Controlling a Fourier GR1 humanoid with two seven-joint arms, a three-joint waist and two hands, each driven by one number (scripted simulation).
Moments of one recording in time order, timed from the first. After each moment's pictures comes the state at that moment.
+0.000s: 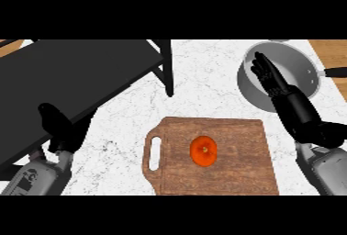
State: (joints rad) left arm -0.23 0.43 -0.33 -1.53 0.35 0.31 0.18; right arm -0.34 -0.48 0.31 -1.62 -0.28 -0.12 -0.06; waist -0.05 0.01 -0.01
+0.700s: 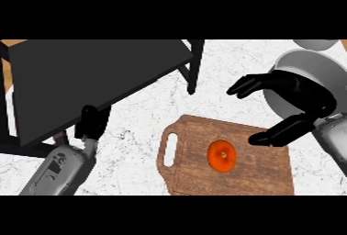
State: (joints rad) left arm -0.35 0.30 -0.34 -1.44 0.31 0.35 0.02; right arm -0.56 -0.62 0.35 -1.43 -0.27 0.45 -0.46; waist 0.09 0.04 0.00
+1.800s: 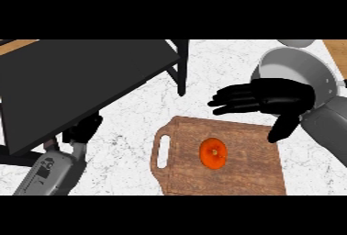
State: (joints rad) left arm -0.29 0.32 -0.28 -1.43 0.34 0.32 -0.07; right arm -0.76 -0.74 0.67 -1.27 0.32 0.37 -0.81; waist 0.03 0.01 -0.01
